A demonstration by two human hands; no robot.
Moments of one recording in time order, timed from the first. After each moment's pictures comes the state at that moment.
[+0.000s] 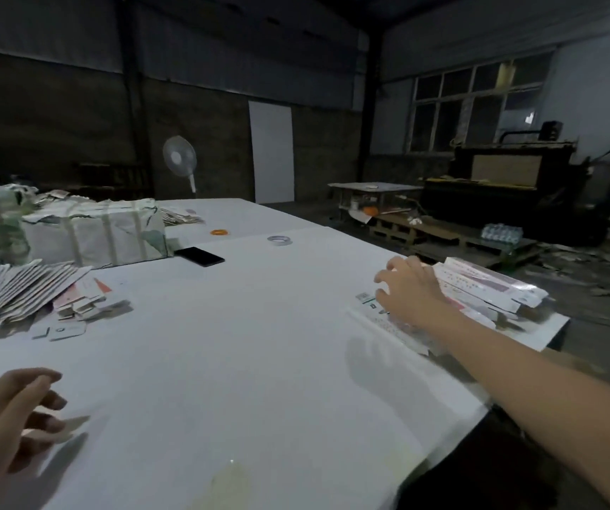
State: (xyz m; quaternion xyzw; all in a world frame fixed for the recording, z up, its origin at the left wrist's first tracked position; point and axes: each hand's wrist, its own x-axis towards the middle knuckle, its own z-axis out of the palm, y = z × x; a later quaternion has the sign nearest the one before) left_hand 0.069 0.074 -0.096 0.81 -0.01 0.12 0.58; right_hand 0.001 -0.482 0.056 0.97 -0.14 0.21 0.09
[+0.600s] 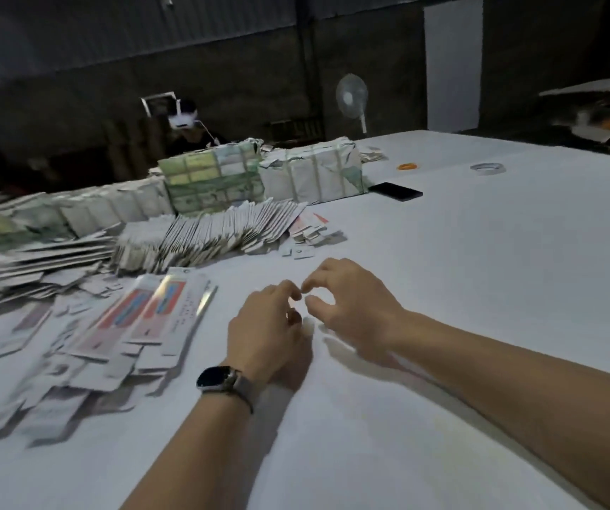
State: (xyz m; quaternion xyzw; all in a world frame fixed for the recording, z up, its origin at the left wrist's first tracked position) left_hand -0.005 0.056 -0.011 0.97 -0.02 0.18 0.18; right_hand 0.024 -0.105 0.003 0.90 0.29 0.14 -0.29
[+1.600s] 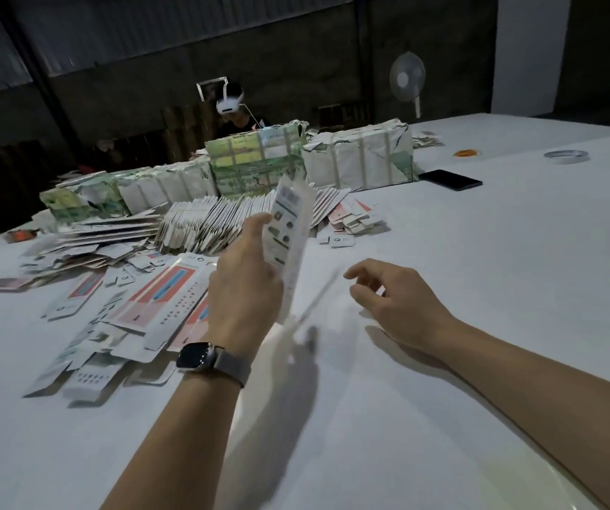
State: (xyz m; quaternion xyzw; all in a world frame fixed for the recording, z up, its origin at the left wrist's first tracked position) left_hand -0.019 0.081 0.036 0.91 0.05 0.34 0.23; right_hand 0.049 -0.107 -0.024 0.83 0.27 0.09 -0.47
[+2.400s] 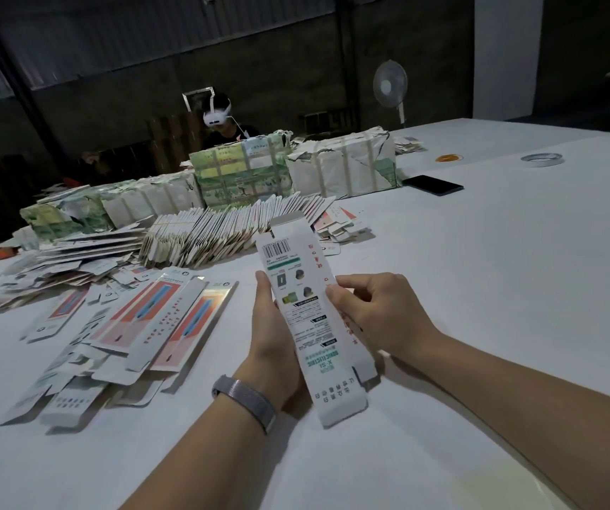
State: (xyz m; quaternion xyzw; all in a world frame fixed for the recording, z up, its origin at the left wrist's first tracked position) left_hand -0.004 0.039 -0.005 0.50 0.10 0.02 0.86; right_hand 0.037 -0.108 -0.019 0.78 0.25 0.06 -0.56
